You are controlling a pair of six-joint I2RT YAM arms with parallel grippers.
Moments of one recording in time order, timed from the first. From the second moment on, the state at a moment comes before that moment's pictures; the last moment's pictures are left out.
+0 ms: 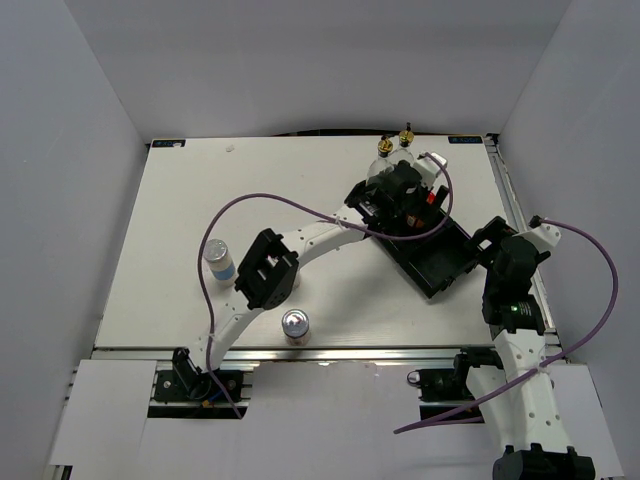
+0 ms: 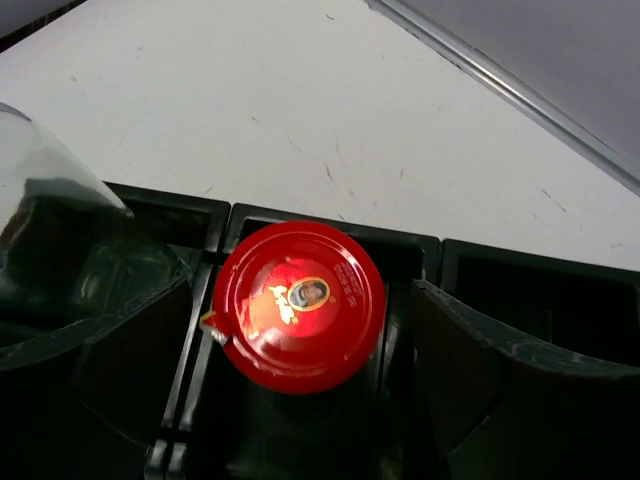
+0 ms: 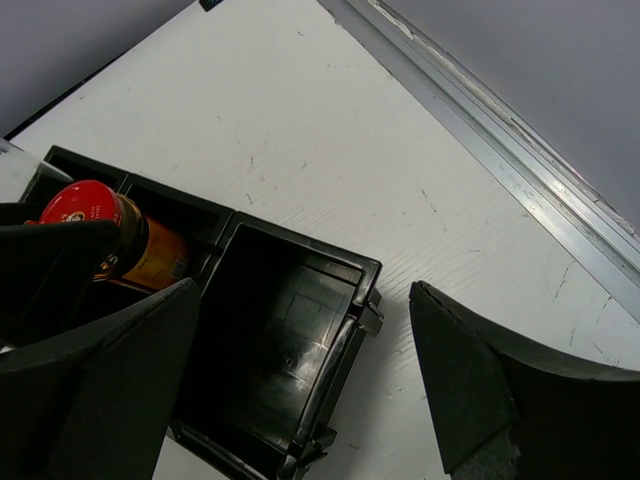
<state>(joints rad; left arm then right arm) -0.93 2.45 2.19 -0.05 -0.10 -0.06 -0.03 0.61 0.53 -0.24 0.34 0.43</state>
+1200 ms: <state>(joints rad) -1.03 1.21 1.00 -0.49 -0.34 -0.60 -0.03 0.61 0.53 -0.17 0.22 0.41</state>
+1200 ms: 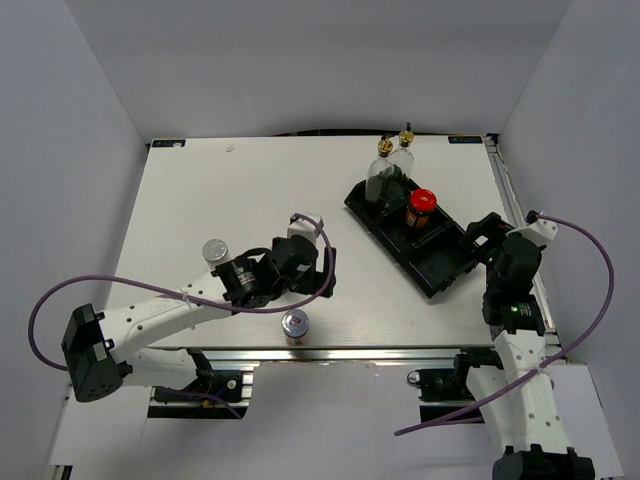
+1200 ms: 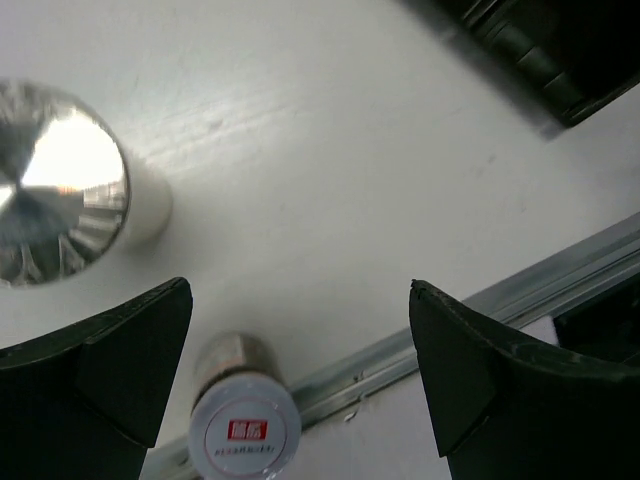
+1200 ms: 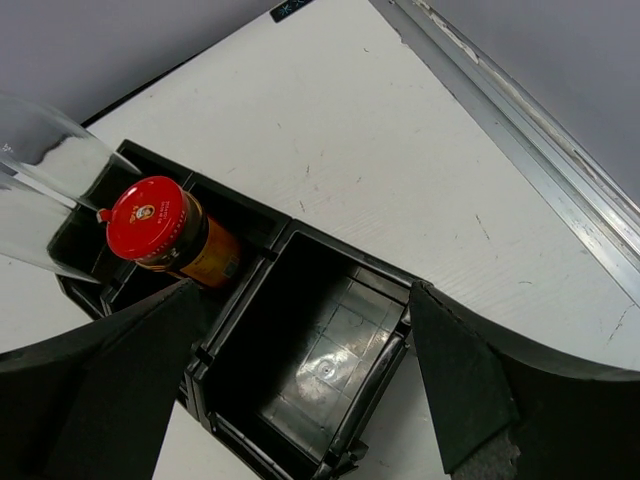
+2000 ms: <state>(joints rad) -1.10 1.18 0.82 -0.75 -0.17 -0.72 -0.03 0.62 0.53 -0.16 0.22 0.41</state>
